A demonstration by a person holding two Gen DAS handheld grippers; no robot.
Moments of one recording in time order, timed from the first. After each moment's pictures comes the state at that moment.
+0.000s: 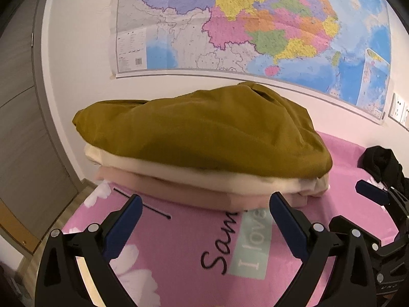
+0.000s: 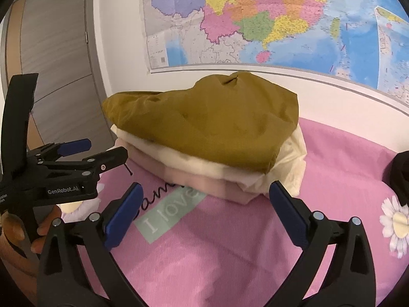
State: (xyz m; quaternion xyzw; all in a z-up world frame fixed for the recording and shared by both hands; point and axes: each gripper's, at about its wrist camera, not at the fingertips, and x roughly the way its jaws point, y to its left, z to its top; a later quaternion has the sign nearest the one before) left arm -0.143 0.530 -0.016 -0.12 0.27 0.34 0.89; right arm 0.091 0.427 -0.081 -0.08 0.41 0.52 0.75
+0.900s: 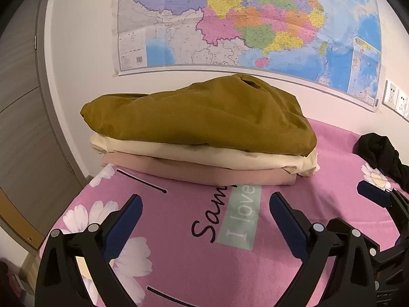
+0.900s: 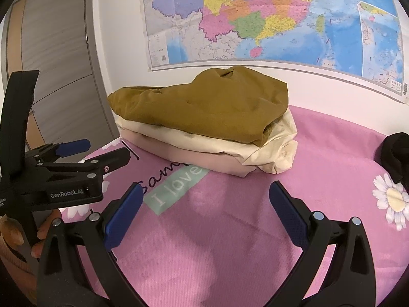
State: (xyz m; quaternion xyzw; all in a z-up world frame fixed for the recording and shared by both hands) left arm -0.158 0.493 -0.021 -0.11 0.28 0.34 0.89; right arm 0.069 0.393 -0.078 -0.08 0.41 0.51 0.75
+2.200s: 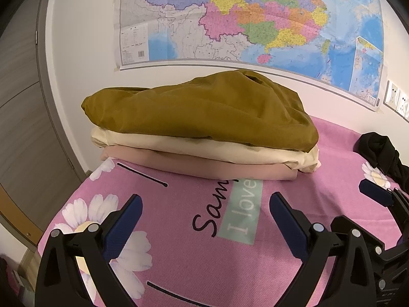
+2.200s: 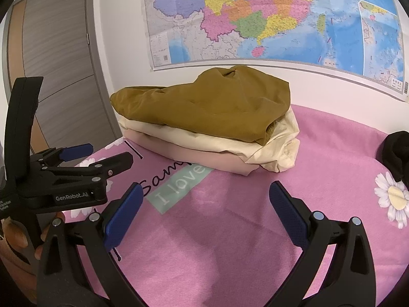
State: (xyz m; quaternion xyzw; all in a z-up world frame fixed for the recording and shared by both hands) left arm -0.163 0.494 -0.026 -0.12 0.29 0.34 0.89; right arm 0.066 0.392 -0.075 -0.07 0.41 0.52 0.75
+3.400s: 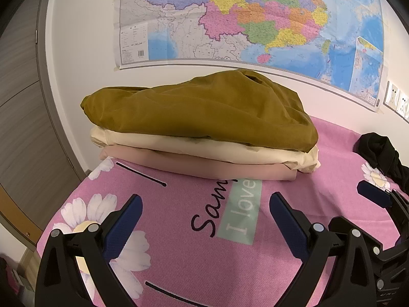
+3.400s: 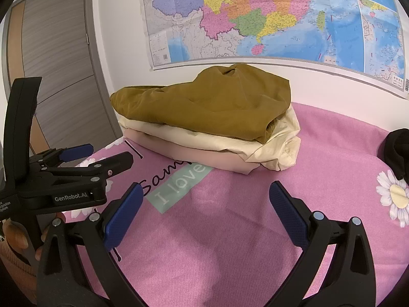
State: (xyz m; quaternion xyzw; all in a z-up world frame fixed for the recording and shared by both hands) left arm -0.158 0.494 -0.028 -0.12 0.29 0.34 0.89; right arm 0.066 0.395 -0.078 -0.07 0.42 0.51 0.75
